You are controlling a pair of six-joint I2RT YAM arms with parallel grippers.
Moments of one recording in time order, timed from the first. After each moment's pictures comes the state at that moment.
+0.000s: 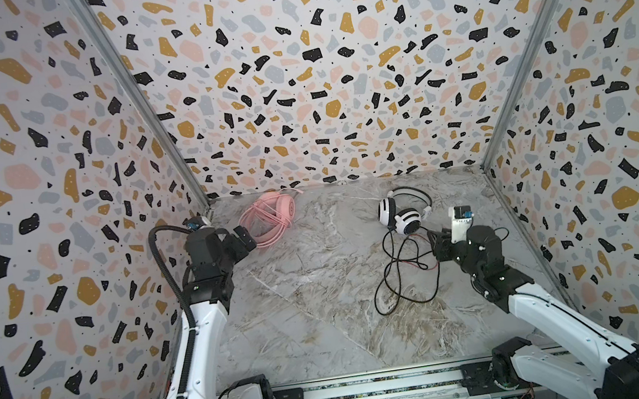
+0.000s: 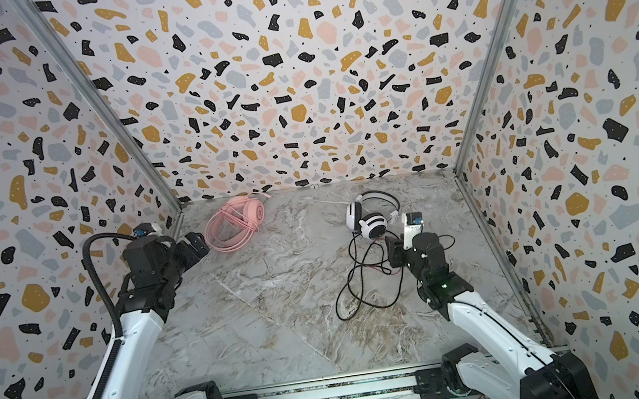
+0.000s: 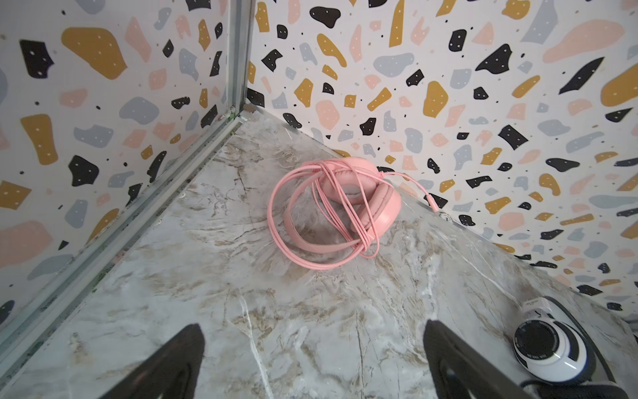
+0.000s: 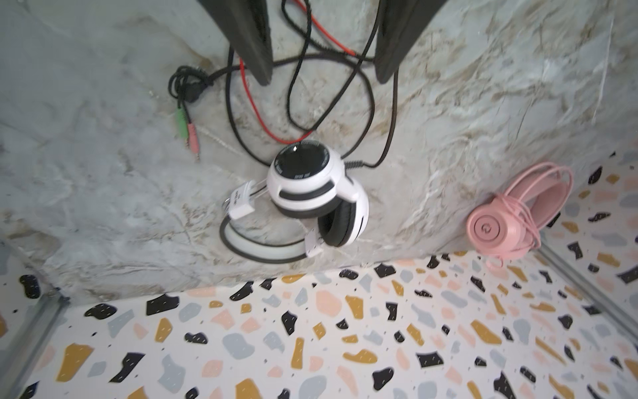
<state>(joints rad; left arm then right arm) 0.11 1.03 0.85 -0.29 0.03 -0.41 0.28 1.02 0.61 0.05 -0.01 0.29</state>
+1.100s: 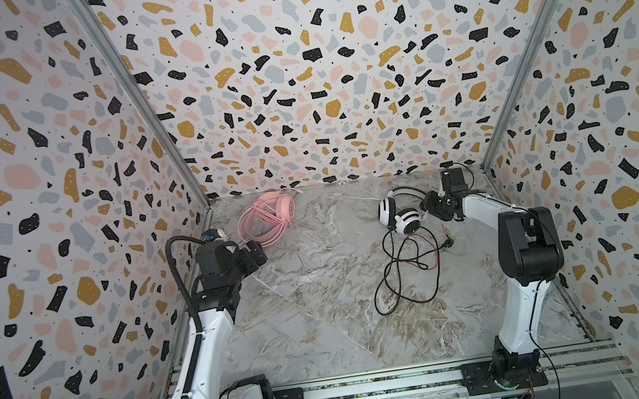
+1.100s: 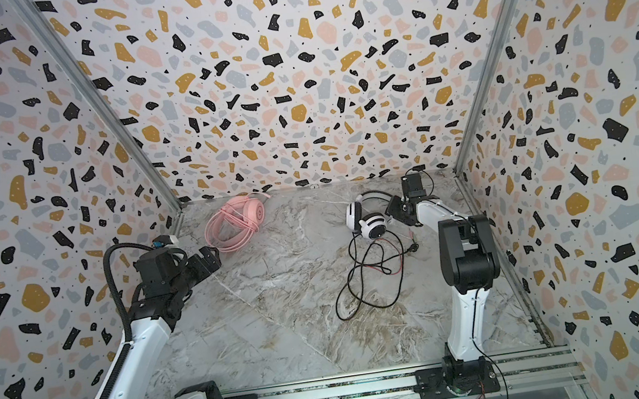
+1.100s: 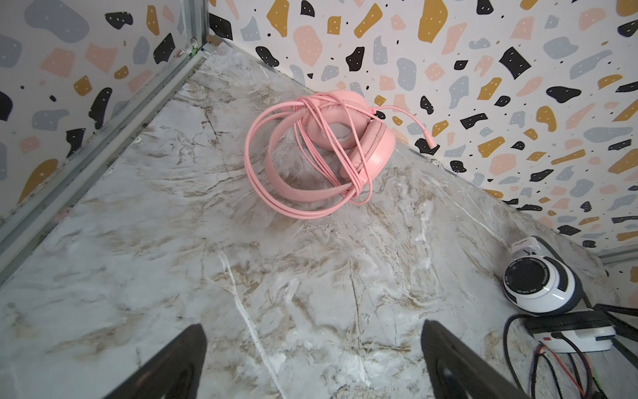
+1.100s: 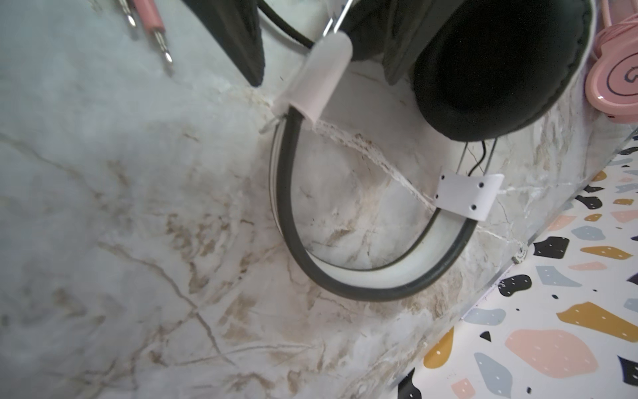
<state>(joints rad) 0.11 1.04 0.77 -0.31 0.11 -0.38 0.07 2.03 1.46 -0.29 -0.17 0.59</state>
